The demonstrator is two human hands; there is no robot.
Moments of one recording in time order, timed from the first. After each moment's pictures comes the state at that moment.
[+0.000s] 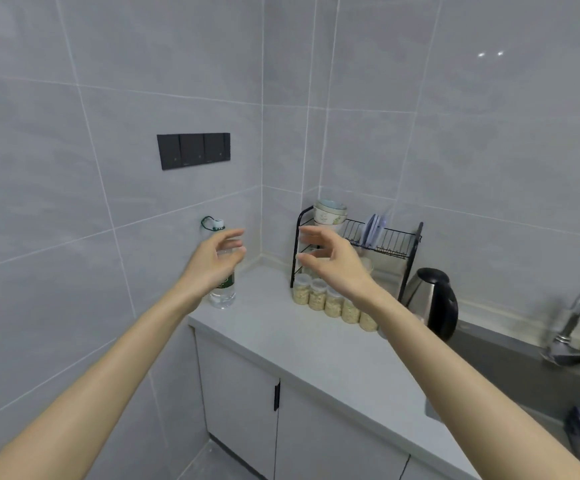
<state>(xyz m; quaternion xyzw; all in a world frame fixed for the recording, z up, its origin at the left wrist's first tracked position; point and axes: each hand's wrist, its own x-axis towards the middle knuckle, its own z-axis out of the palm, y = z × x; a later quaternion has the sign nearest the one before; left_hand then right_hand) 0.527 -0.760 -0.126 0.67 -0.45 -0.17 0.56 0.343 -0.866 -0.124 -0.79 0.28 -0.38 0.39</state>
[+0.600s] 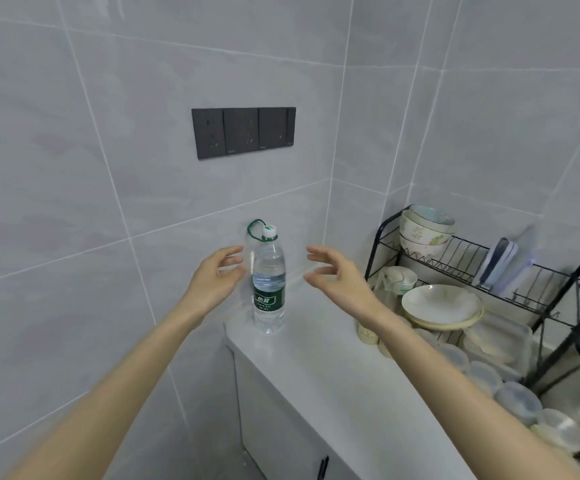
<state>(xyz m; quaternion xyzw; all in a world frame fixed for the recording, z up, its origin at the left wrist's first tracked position) 0.711 -0.898 -0.201 0.76 -0.34 -0.14 0.54 0.547 -1.058 -0.207 -0.81 0.22 -0.28 0.46</state>
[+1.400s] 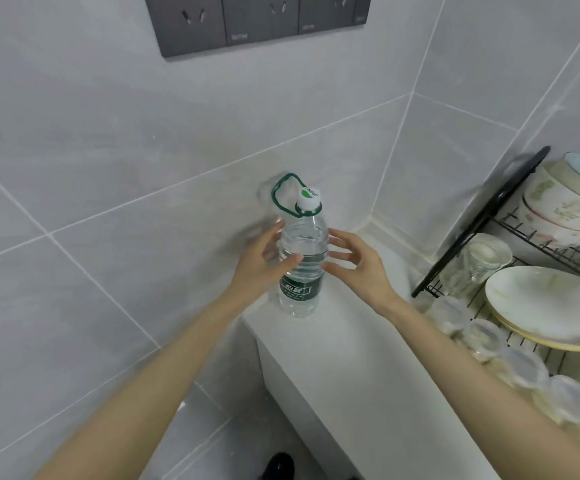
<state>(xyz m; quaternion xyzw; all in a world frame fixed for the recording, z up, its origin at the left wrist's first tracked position) 0.839 -1.034 -0.328 0.74 -0.32 -0.25 0.54 0.703 -1.179 -0.338 -0.77 0.23 -0.24 0.54</state>
